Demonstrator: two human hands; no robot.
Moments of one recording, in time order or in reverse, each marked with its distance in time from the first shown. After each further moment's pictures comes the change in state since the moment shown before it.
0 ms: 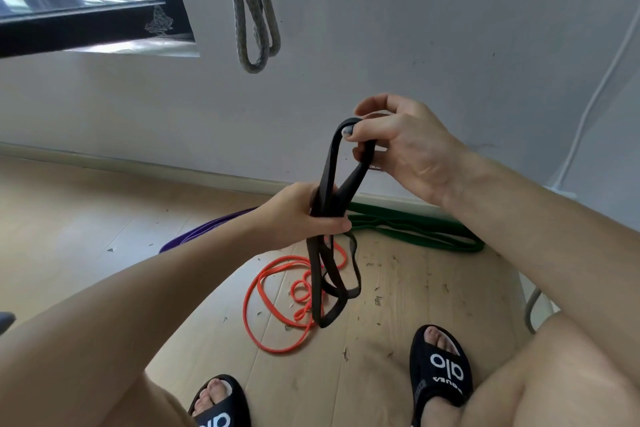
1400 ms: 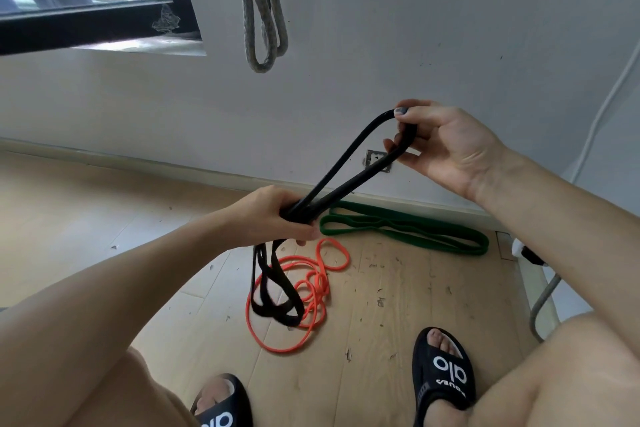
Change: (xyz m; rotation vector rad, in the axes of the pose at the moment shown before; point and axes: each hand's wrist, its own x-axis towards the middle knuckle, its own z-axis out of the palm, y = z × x) left_hand -0.021 -0.015 -0.033 0.195 -0.036 -0.137; right_hand 0.012 0.005 -0.035 0.282 0.155 0.098
